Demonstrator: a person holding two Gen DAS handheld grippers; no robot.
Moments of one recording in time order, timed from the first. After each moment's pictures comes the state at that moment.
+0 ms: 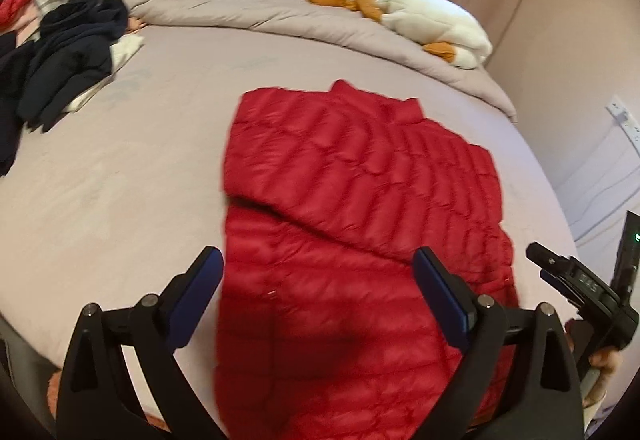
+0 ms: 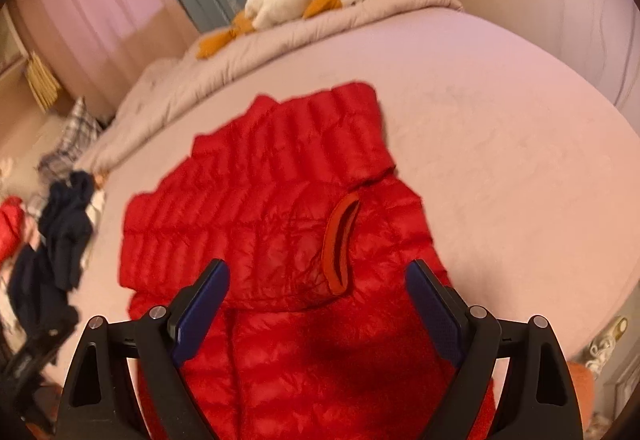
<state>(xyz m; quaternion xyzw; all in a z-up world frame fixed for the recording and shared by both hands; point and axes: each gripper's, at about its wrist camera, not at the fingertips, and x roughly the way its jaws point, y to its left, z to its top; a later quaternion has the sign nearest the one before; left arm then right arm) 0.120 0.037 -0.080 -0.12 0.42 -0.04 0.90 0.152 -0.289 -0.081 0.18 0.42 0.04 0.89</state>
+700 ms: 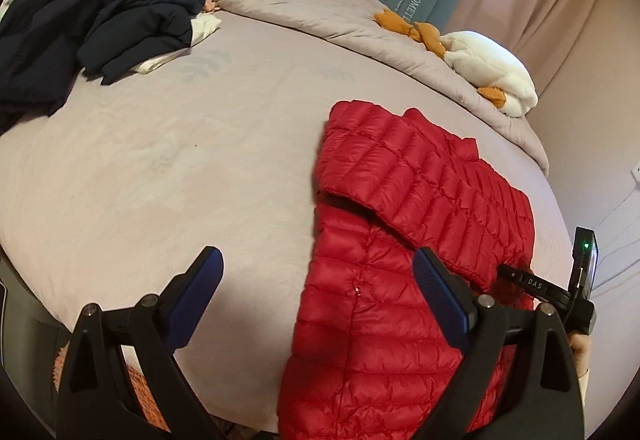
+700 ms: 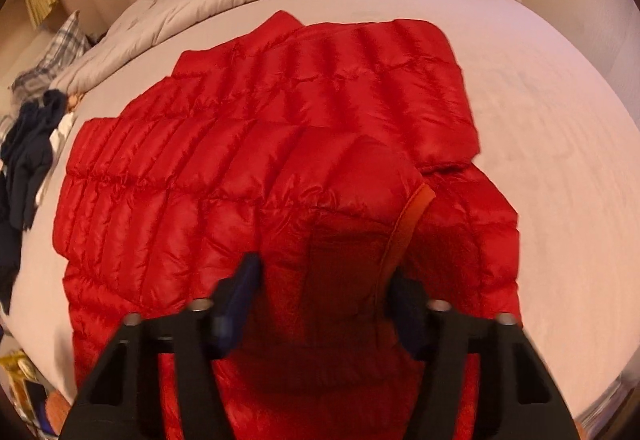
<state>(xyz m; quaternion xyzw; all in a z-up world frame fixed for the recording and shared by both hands) 0.088 0.111 -0.092 -0.20 0.40 0.04 0.89 0.209 -0.244 -0.131 0.07 0.50 0.07 0.86</state>
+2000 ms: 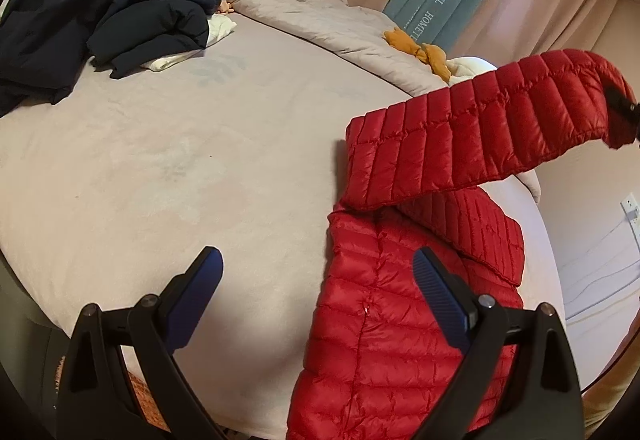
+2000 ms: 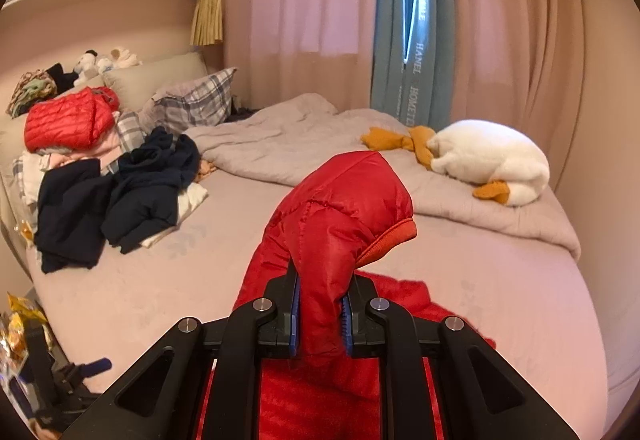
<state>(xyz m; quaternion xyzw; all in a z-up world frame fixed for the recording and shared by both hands) 0.088 0.144 -0.085 -0.24 0.38 0.04 0.89 0.184 -0.130 0.098 -0.08 0.23 0.23 0.94</state>
